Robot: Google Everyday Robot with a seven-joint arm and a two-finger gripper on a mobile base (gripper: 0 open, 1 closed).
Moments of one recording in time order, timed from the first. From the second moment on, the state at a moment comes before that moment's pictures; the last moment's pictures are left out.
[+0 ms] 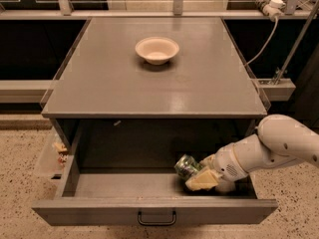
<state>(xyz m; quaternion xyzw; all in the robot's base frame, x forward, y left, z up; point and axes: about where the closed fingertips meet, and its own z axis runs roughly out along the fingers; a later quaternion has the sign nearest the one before) 0.444 -0.120 0.646 -0.44 0.82 0.31 0.20</state>
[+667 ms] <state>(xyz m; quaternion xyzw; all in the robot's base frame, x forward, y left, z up) 0.444 -0.120 0.646 -0.44 0.82 0.31 0.20</state>
